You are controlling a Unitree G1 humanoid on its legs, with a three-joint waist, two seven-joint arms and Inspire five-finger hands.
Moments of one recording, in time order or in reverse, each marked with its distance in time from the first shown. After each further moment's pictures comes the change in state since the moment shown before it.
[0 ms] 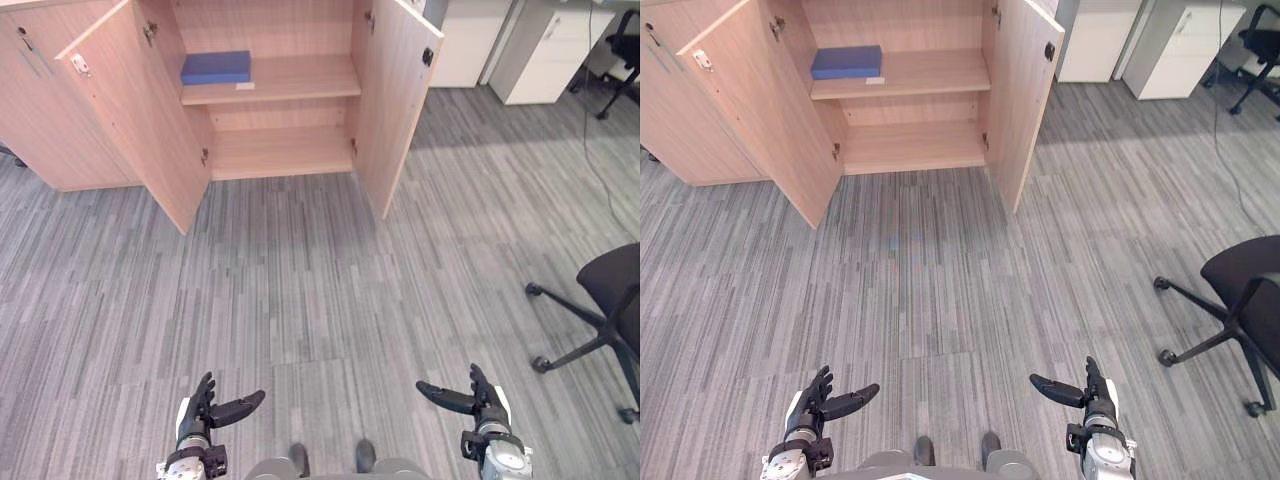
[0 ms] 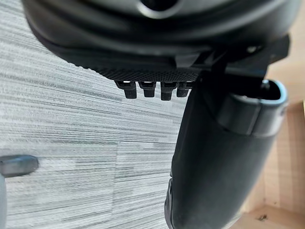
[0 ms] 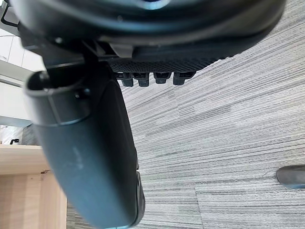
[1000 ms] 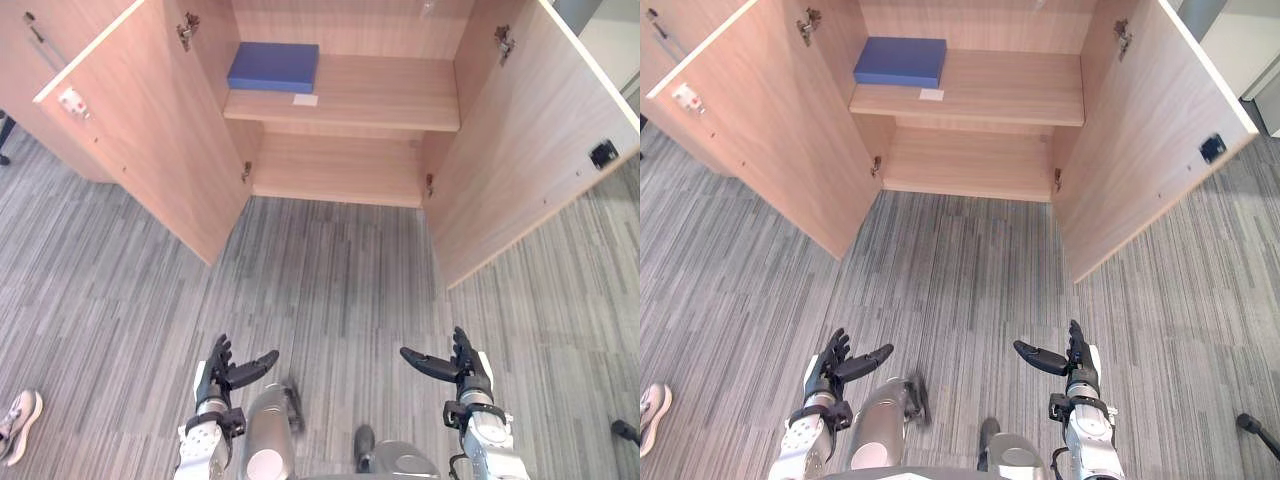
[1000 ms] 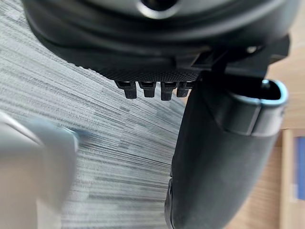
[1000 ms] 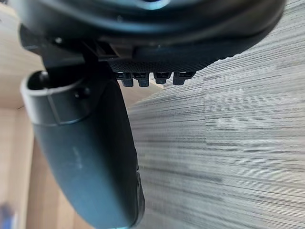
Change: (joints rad) left arm -0.082 -0.022 -0.020 0.055 -0.025 0.008 0.025; right arm -0.059 0.051 0.080 -0.003 0.053 -0.010 -0.035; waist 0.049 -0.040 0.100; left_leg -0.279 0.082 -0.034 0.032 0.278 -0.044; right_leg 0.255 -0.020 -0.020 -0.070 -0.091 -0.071
